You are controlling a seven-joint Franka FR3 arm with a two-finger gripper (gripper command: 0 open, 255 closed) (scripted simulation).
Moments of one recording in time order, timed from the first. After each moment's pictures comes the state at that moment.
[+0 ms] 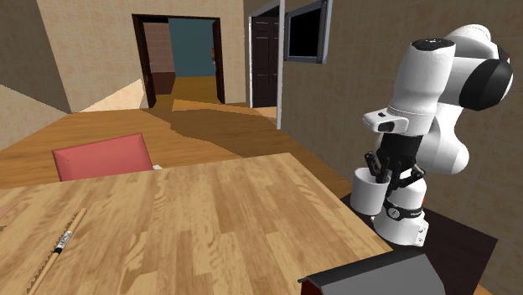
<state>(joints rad) 0.04 -0.93 0.12 -2.76 0.02 1.78 0.01</state>
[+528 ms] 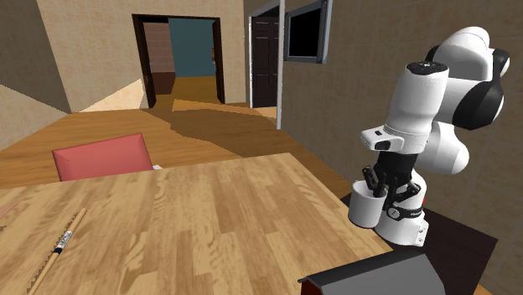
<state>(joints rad) 0.04 -0.92 0.13 -2.86 0.03 1.89 0.01</state>
